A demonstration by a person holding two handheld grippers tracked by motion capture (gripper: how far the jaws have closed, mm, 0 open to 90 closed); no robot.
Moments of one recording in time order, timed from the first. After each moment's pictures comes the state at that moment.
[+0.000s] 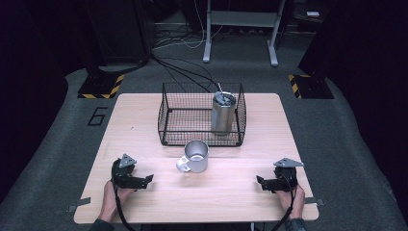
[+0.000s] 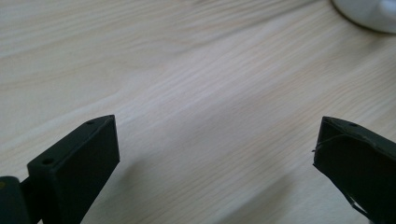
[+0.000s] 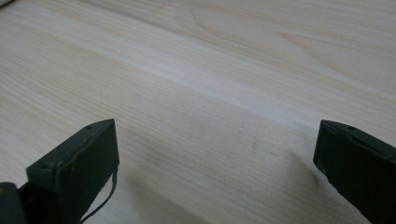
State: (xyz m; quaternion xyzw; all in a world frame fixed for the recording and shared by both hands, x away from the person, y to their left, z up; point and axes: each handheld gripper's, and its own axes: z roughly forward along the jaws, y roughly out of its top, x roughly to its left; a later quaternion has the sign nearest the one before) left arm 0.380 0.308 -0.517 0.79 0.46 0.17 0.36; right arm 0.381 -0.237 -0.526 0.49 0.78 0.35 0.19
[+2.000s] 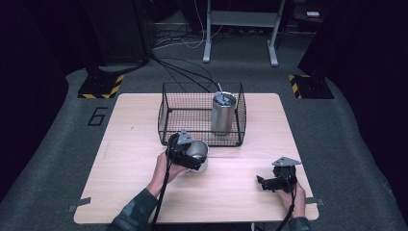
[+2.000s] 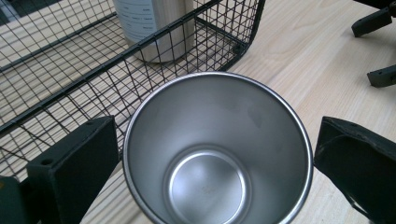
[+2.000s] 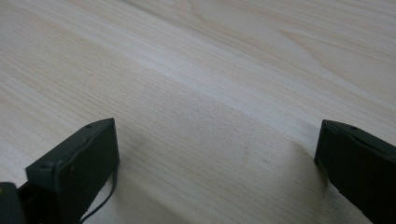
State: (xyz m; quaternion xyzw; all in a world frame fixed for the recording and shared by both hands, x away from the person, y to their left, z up) left arm 0.431 0.140 -0.445 0.84 0.32 0.16 0.41; right arm 0.389 -0.238 -0.530 0.46 0.80 0.34 0.19
